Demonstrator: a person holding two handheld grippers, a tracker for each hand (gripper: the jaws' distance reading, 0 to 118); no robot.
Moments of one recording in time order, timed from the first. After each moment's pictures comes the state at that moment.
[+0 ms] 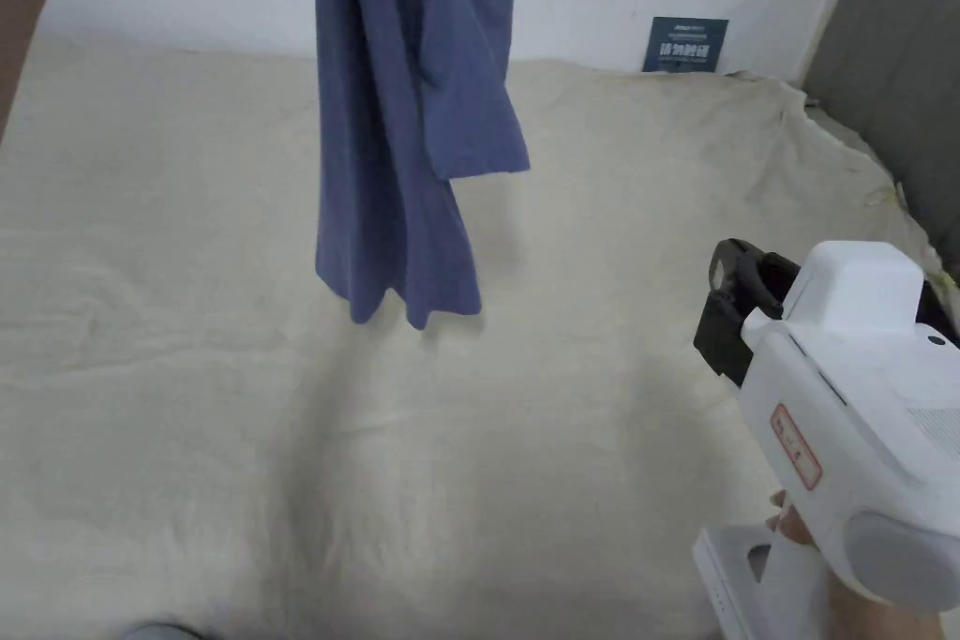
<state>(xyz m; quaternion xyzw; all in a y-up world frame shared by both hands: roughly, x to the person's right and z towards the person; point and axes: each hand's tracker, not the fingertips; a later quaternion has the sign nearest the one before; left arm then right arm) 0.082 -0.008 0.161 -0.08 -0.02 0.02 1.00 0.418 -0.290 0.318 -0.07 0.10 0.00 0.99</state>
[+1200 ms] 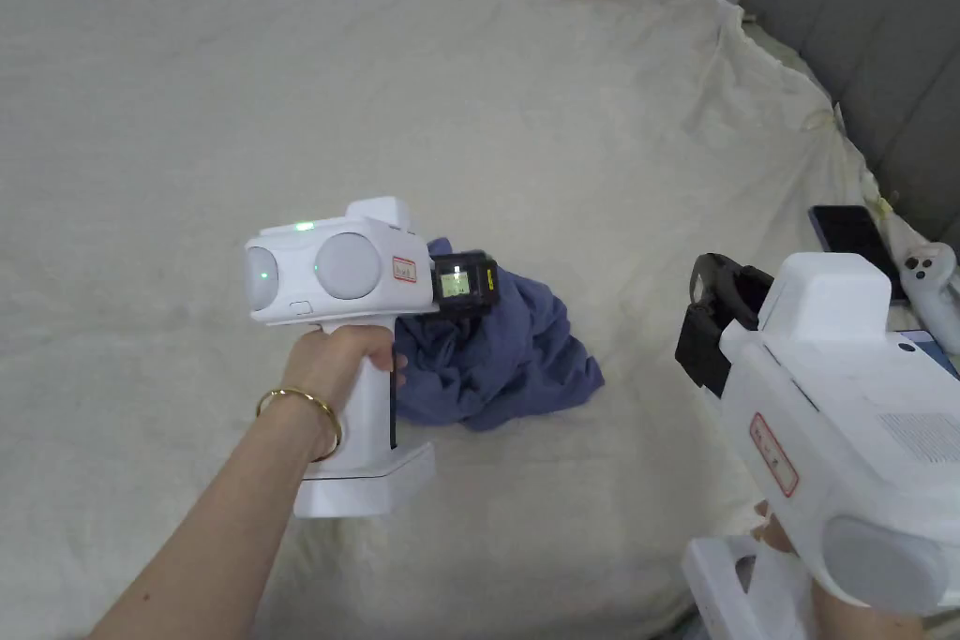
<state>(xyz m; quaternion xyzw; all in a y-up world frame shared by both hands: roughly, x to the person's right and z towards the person) 0.163 -0.380 0.148 -0.37 -0.08 0.16 0.91 0.443 -0.324 0.288 -0.14 0.07 0.01 0.99</state>
